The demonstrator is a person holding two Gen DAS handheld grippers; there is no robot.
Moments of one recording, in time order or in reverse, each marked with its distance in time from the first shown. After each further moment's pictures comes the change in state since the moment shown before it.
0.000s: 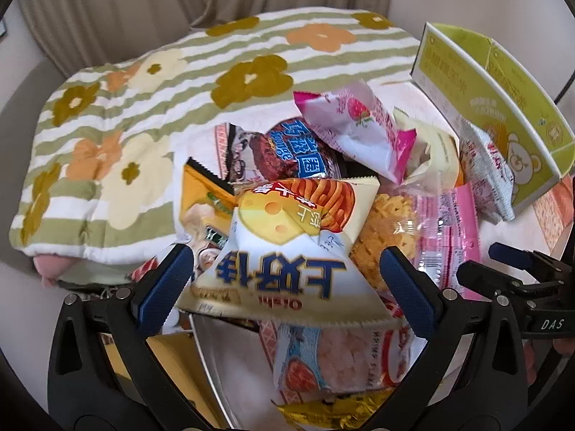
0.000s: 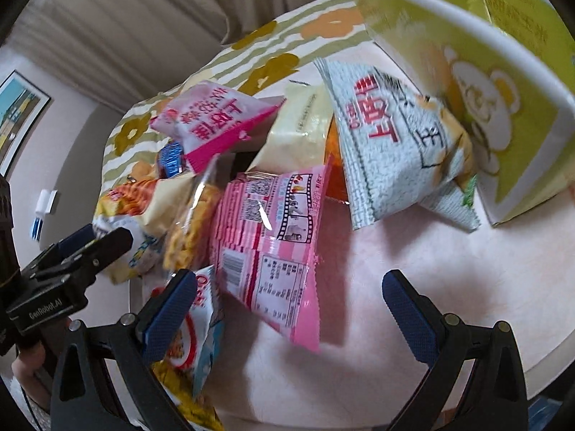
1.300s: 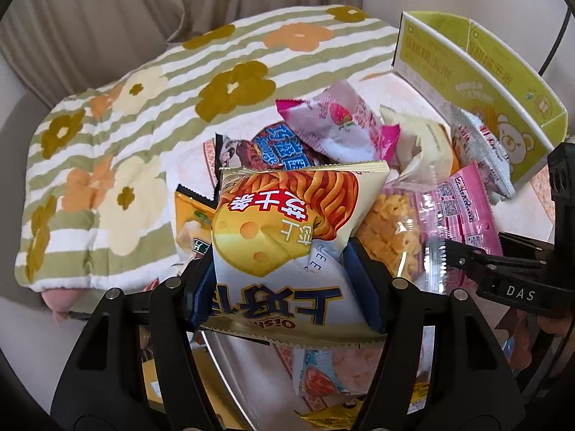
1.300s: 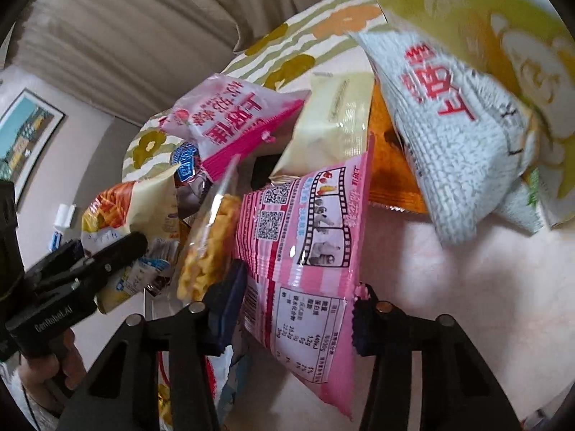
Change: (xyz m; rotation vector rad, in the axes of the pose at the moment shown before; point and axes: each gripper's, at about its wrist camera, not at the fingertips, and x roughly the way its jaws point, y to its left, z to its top) left arm -0.013 -0.005 0.008 0.114 -0.018 -0.017; right arm 0.023 0.026 -0.002 0.007 -0.047 0.090
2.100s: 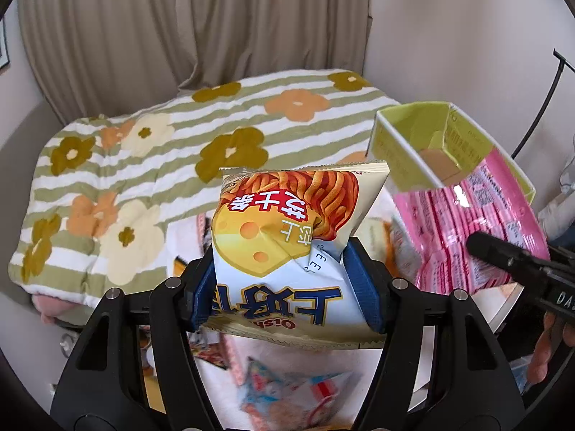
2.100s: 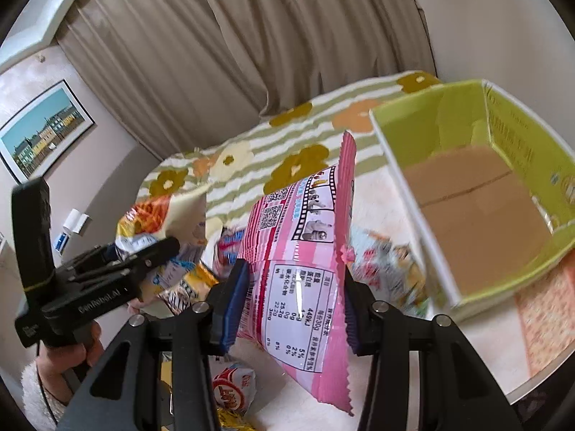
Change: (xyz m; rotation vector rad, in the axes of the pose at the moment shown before) left arm -0.086 -0.041 0.057 -0.102 -0.216 -0.017; right arm -0.149 0.012 0.038 -0.169 -0.258 -0.012
